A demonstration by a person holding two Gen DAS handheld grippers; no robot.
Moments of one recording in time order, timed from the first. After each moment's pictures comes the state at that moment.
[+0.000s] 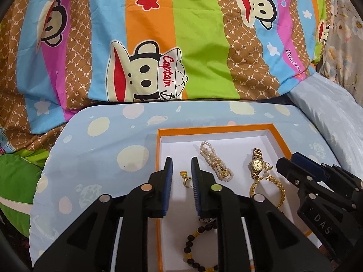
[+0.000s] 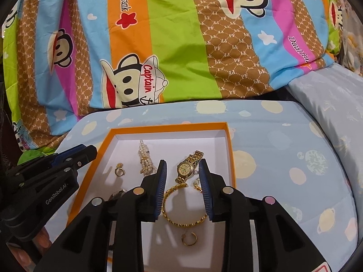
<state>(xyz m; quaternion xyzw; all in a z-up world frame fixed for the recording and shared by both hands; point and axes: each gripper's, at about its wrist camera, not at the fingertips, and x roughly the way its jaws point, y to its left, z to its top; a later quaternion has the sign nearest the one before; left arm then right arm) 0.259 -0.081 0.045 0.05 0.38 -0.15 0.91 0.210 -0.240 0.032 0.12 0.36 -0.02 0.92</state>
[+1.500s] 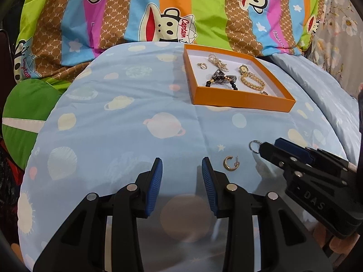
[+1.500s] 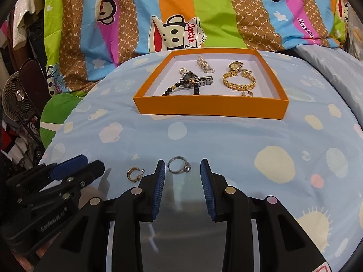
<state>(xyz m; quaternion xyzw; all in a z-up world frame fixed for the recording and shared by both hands) 0.071 0.023 0.001 0.02 0.43 -0.16 0.89 0.056 -0.142 -0.008 0.10 0.41 0.04 0.90</state>
